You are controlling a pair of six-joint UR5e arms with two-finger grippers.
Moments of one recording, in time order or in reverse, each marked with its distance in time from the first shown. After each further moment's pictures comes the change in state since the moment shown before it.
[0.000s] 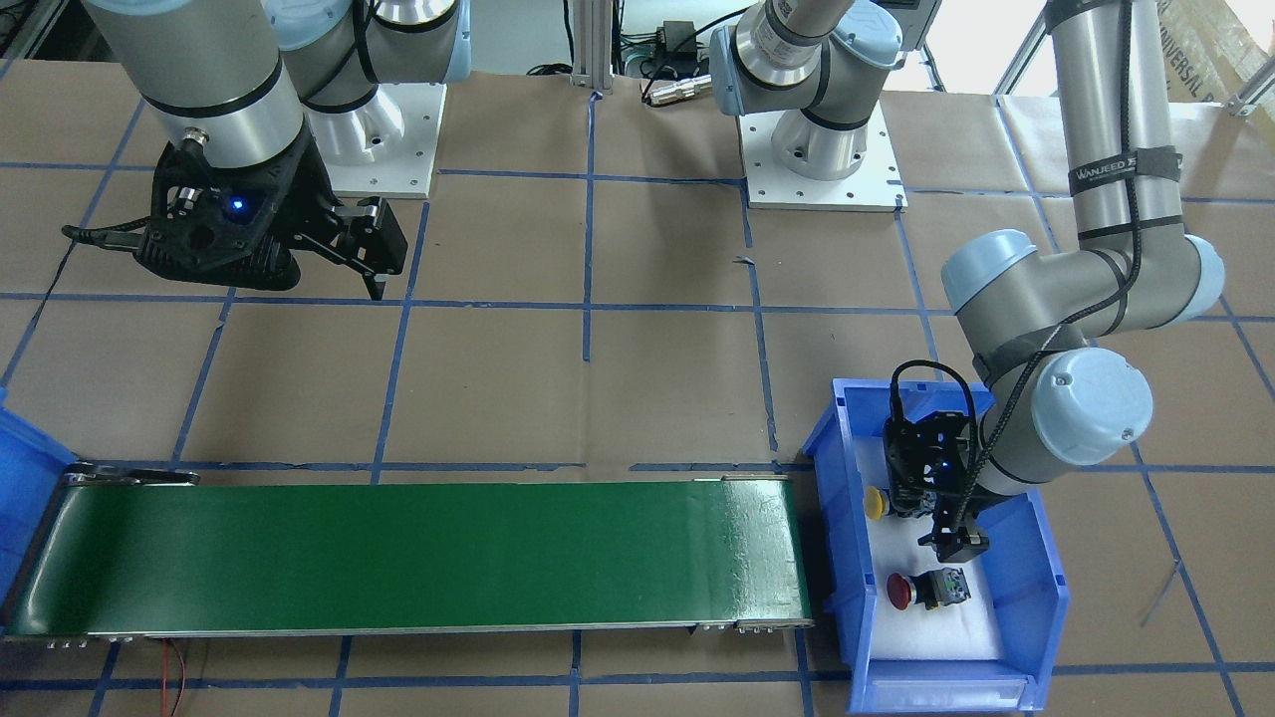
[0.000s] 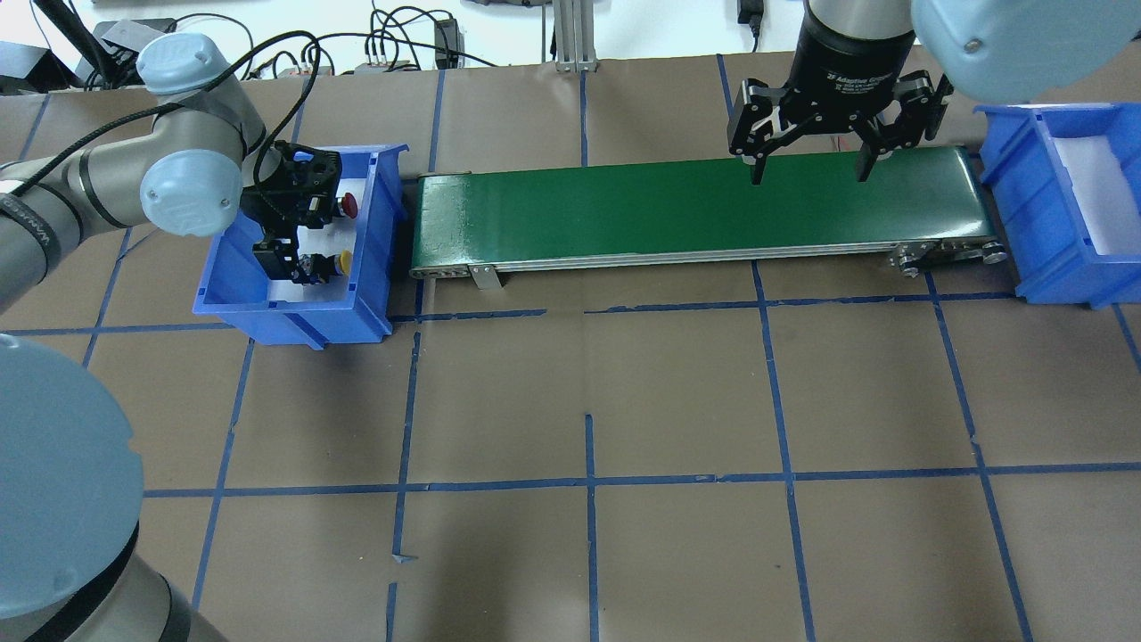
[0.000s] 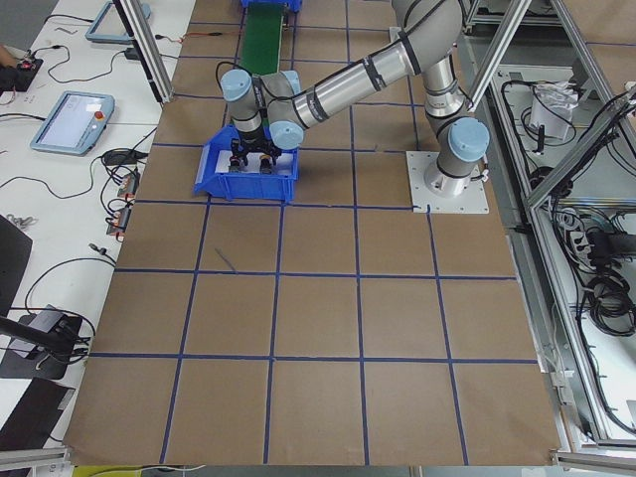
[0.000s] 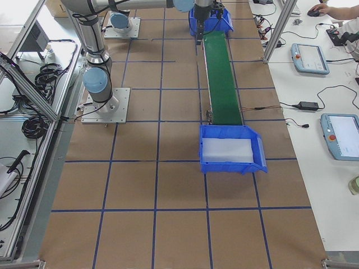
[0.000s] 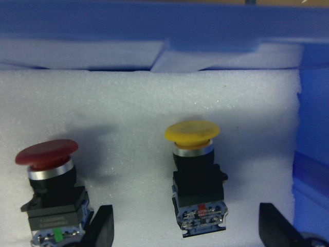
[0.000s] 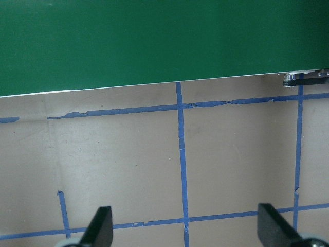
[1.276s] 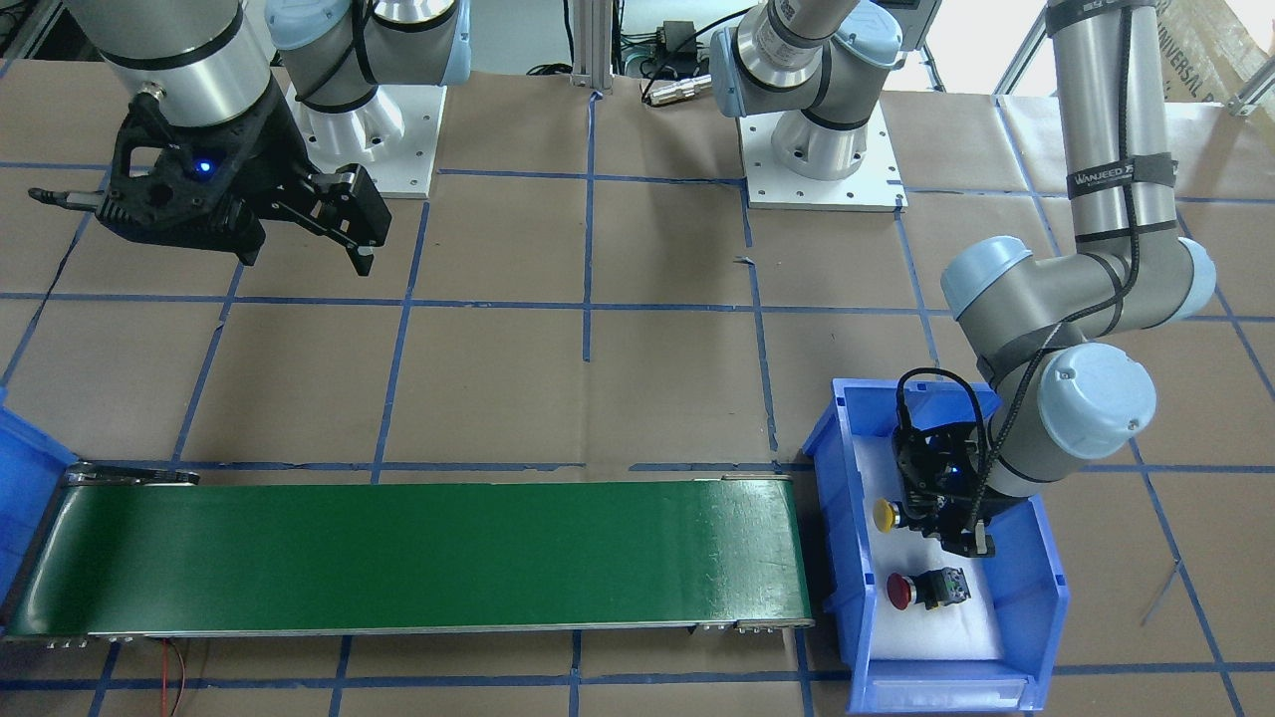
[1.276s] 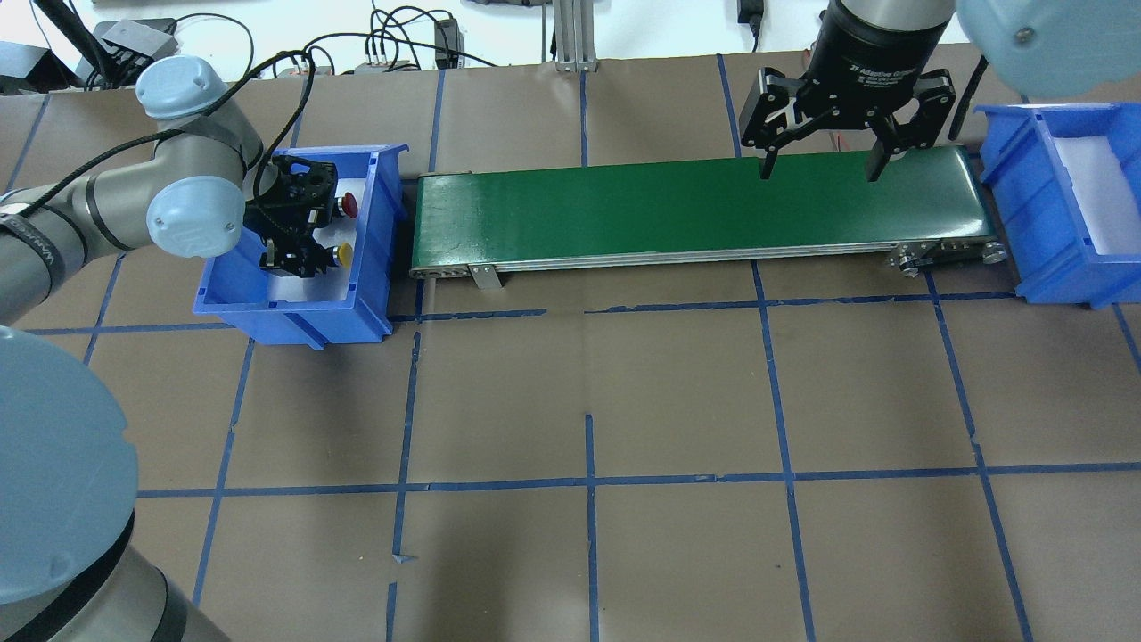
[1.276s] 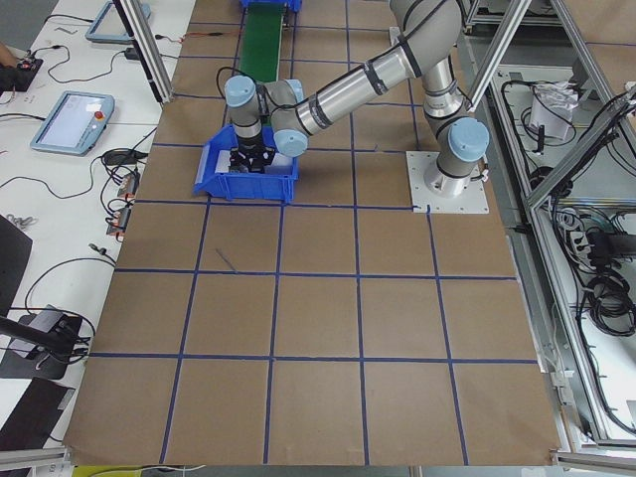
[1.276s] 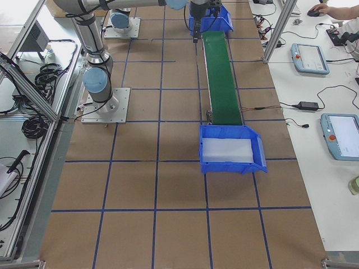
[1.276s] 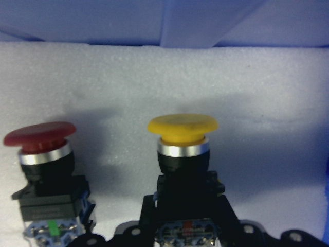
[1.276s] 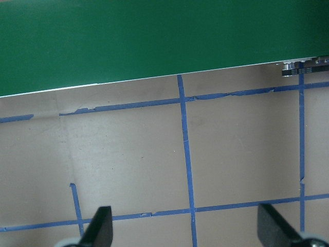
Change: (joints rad) left arm 0.015 0.012 0.052 0.014 -0.009 -0.014; right arm -0.040 -0.070 0.026 0.020 0.052 -0.003
